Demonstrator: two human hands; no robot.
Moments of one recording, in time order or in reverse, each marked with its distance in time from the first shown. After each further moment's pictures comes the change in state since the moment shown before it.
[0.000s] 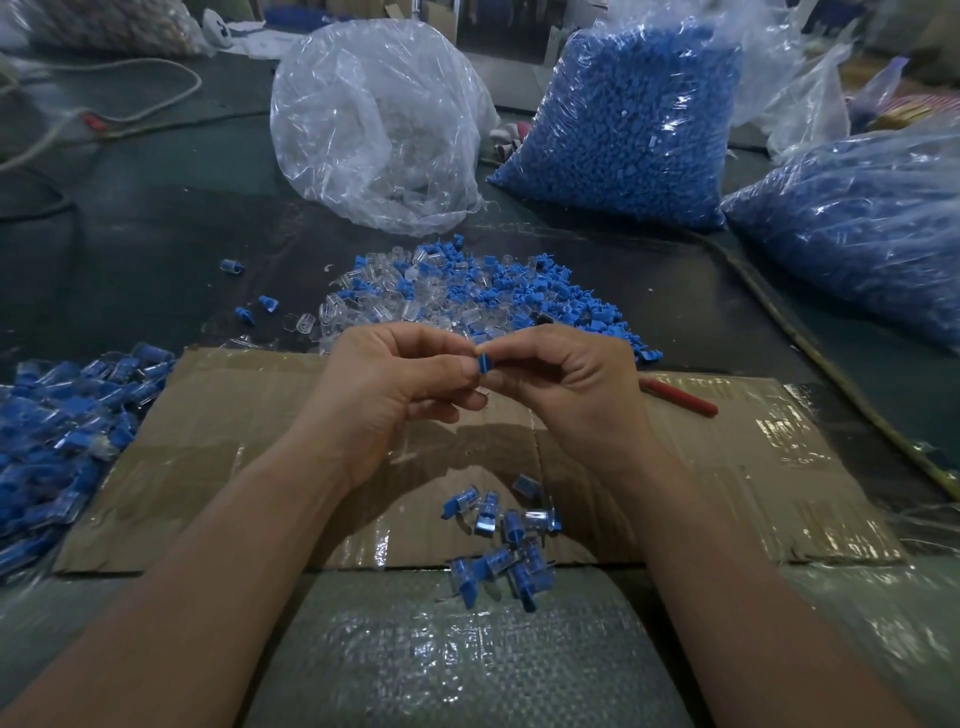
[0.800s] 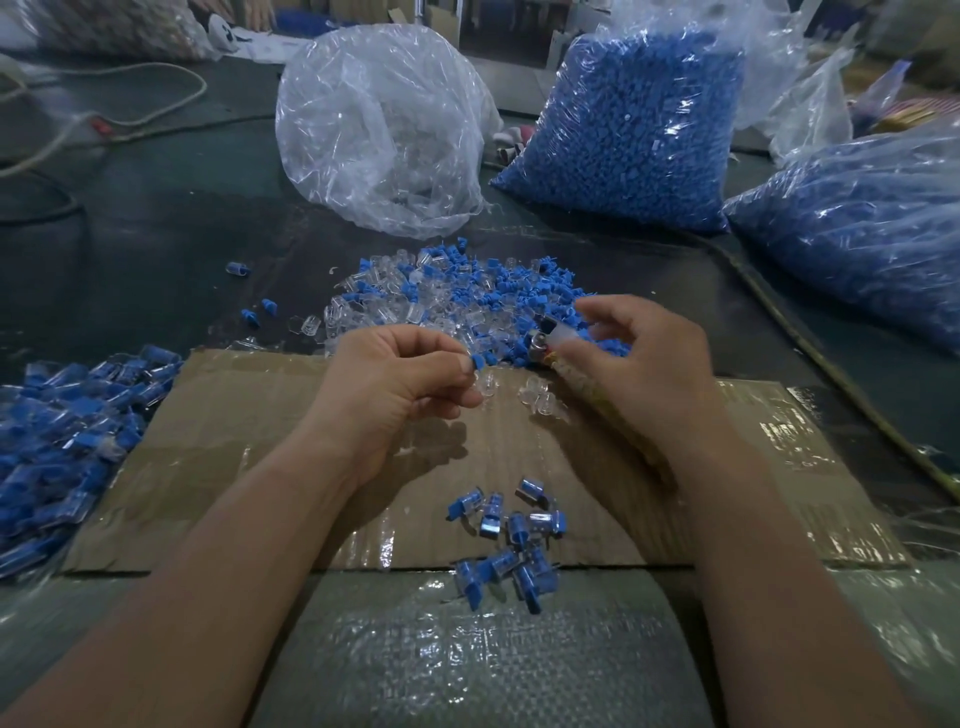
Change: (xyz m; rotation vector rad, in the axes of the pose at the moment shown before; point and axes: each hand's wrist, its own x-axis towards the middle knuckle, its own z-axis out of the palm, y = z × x) left_hand 0.004 -0.006 -0.004 -0.005 0.073 0.001; right_hand 0.006 0.004 -0.038 -0.499 0.123 0.323
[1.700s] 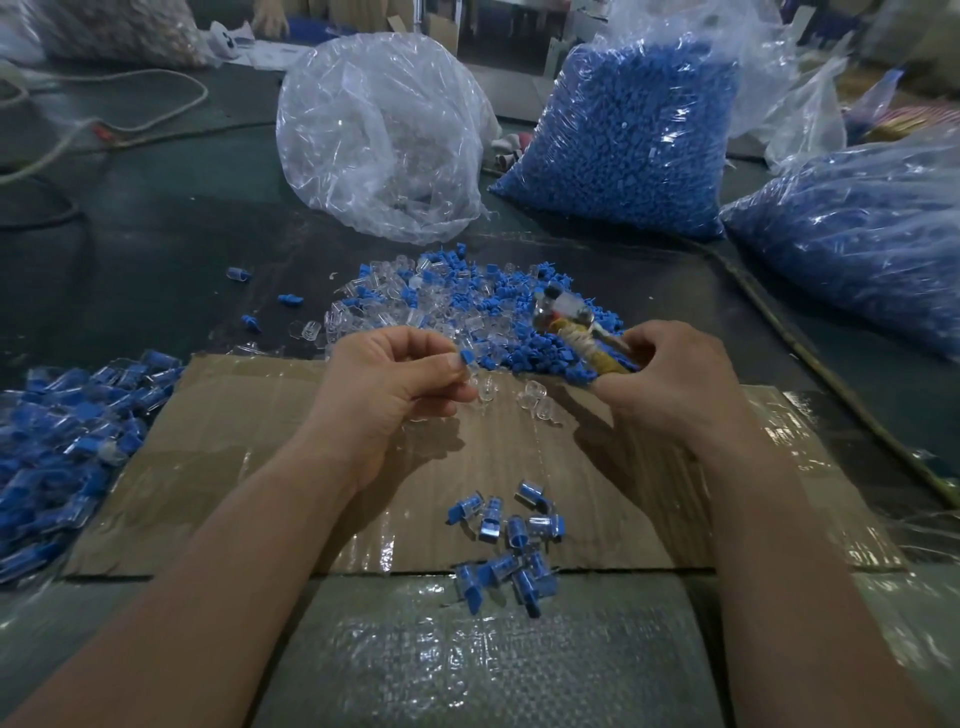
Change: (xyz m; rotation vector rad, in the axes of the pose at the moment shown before) left_hand 0.002 -0.004 -0.002 -0.035 0.030 0.011; right_hand 0.006 0.010 -0.018 -0.267 -0.153 0.224
